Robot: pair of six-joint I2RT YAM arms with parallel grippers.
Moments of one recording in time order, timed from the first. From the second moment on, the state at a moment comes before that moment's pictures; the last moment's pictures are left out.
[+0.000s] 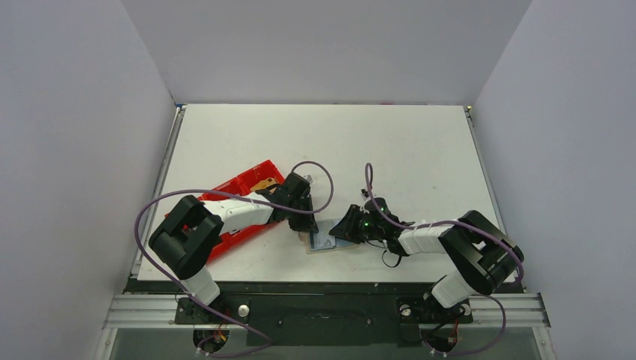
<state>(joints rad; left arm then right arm) -0.73 1.68 0.90 -0.23 0.19 -0.80 0.66 1.53 0.43 0.42 -0.27 0.98</state>
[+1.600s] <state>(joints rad) -0.73 1.69 0.90 -0.23 0.19 -0.81 0.56 1.61 0.30 0.77 -0.36 1.17</state>
